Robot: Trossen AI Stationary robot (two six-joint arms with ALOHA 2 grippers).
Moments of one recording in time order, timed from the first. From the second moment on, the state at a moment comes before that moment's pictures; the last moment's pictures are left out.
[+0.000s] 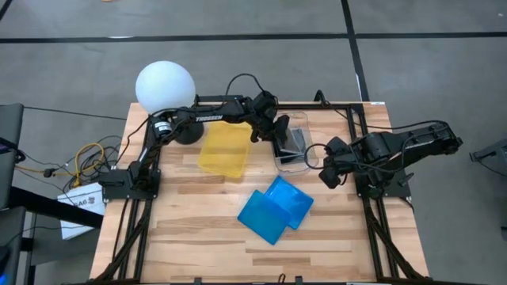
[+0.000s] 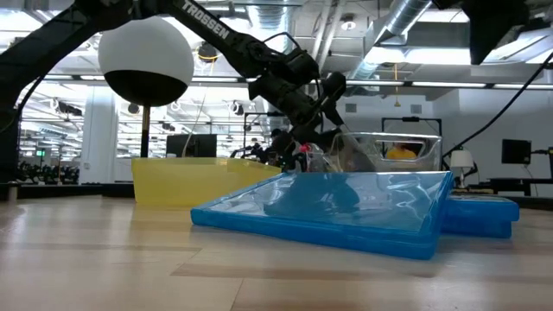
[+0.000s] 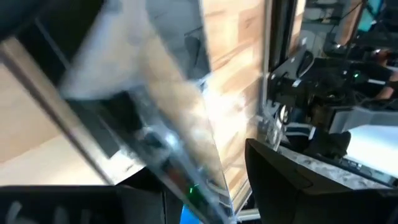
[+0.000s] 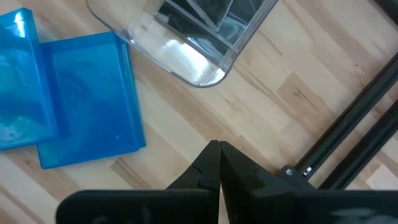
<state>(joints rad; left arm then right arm) 0.43 2.20 1.77 -0.34 0.57 -1.17 0.26 1.20 1.27 -1.52 0.29 0.99</state>
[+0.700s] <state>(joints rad) 0.43 2.19 1.87 -0.62 0.44 -0.94 0.26 1.20 1.27 -1.47 0.32 0.88</state>
